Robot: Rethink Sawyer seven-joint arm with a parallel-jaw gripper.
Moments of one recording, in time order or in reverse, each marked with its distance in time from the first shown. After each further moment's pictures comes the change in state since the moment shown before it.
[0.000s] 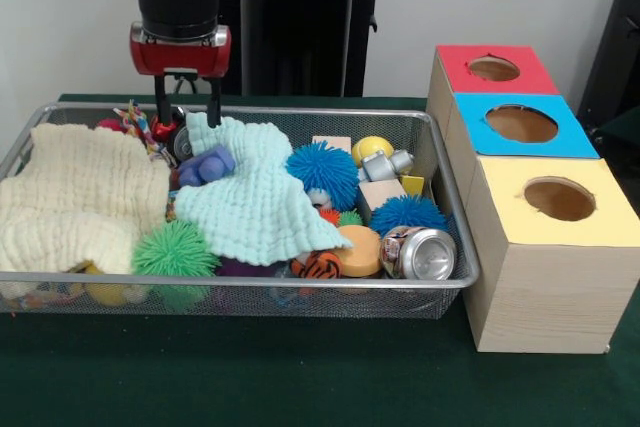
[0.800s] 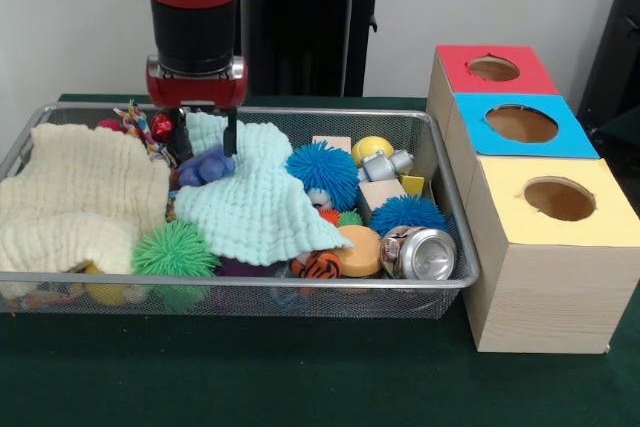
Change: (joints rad) arm 0.061 0.102 0.000 -0.102 0.001 0.012 0.000
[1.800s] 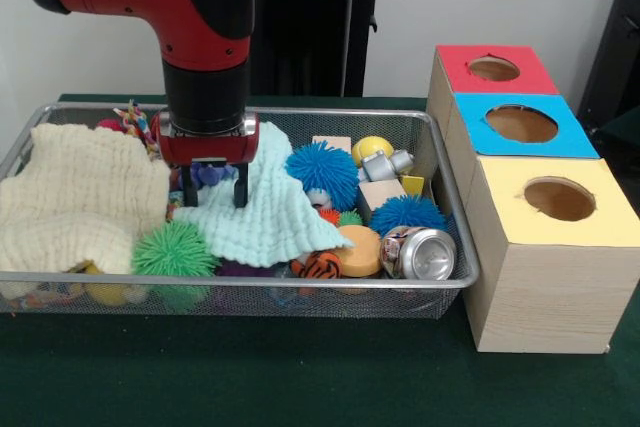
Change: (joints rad) arm 0.036 0.119 0.000 -0.137 0.003 0.003 0.000
